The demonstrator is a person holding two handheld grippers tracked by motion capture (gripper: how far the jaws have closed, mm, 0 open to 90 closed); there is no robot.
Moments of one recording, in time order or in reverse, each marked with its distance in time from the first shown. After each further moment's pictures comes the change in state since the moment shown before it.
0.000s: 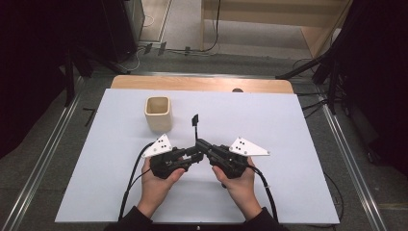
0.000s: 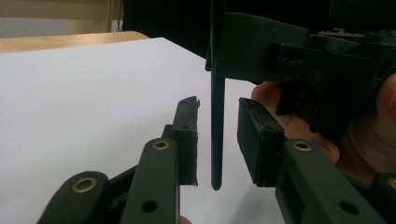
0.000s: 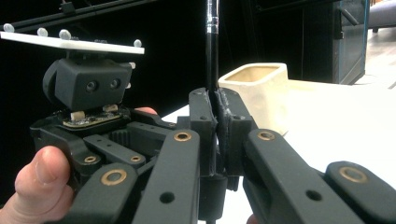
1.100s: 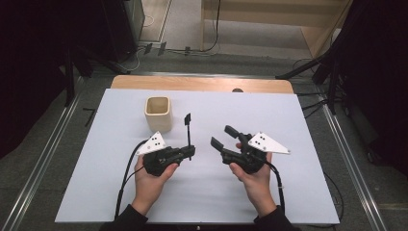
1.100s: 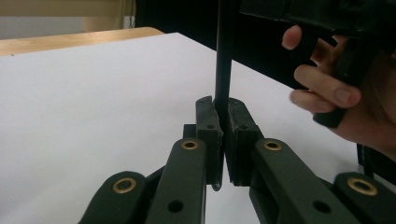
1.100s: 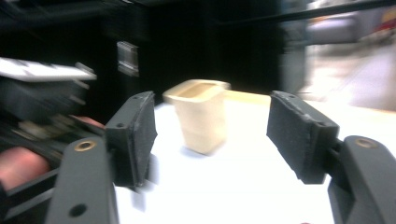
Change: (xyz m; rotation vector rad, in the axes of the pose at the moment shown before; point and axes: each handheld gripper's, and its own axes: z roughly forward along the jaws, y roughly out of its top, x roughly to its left) left arm 0.014 0.002 -0.015 0.013 0.053 0.017; right arm -0.023 0.021 -0.039 -0.027 -0.204 -0.072
